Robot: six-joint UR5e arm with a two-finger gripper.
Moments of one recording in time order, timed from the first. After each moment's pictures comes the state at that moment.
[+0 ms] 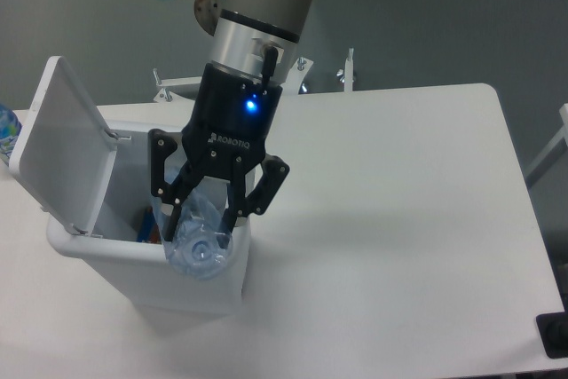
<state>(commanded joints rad) 2.35 -1.79 -1.42 -0.80 0.99 0.01</state>
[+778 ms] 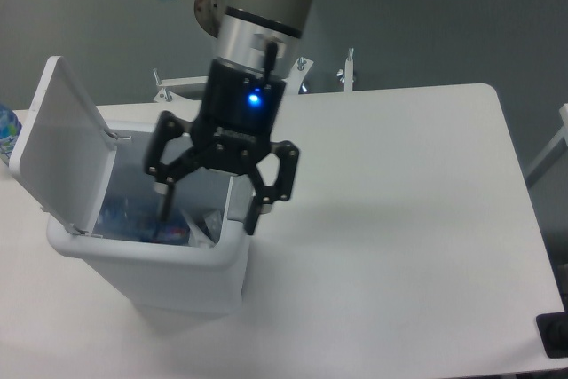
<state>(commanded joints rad) 2.45 -1.79 -1.42 -0.81 1.00 0.01</state>
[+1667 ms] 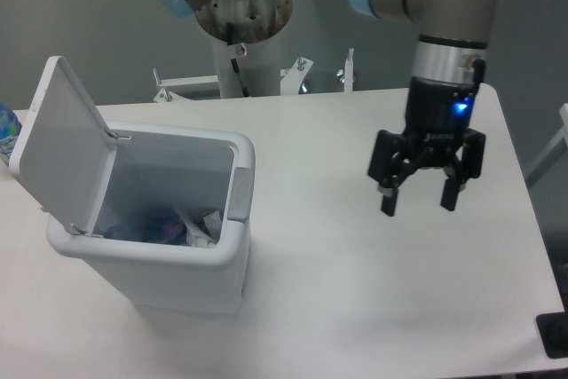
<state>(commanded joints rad) 2.75 -1.85 -1.57 -0.84 1.10 0.32</state>
